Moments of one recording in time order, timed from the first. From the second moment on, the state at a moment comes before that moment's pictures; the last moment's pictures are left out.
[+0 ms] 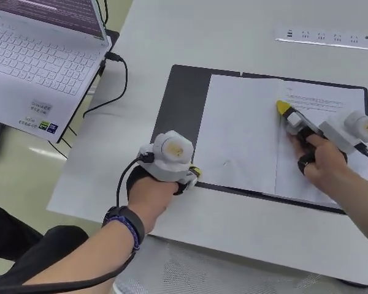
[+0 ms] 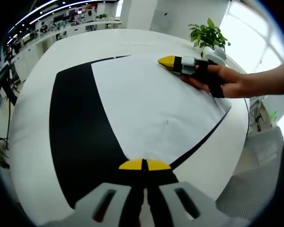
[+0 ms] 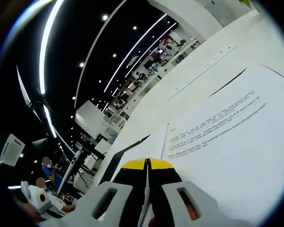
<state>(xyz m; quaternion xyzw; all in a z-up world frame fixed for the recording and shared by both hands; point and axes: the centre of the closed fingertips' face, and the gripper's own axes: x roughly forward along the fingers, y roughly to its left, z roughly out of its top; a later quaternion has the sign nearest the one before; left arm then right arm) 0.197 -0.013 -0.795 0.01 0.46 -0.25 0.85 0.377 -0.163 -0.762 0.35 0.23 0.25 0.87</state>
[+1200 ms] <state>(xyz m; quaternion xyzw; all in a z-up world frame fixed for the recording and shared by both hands) 0.197 -0.014 -0.794 0.03 0.45 -0.26 0.85 0.255 -0.159 -0.763 0.30 0.27 0.31 0.86</state>
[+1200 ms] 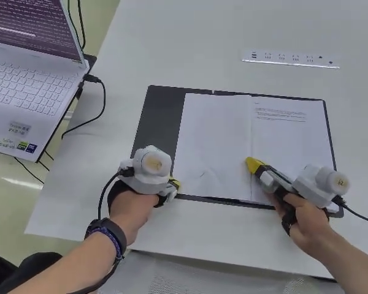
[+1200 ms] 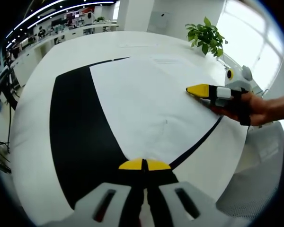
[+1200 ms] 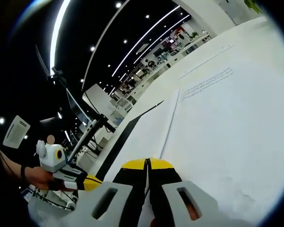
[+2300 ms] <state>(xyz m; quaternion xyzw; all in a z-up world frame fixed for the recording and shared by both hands) 0.195 -0.014 -0.793 0.05 0.44 -0.28 0.85 0.184 -0.162 -0.782 0.27 0.31 0.33 0.85</state>
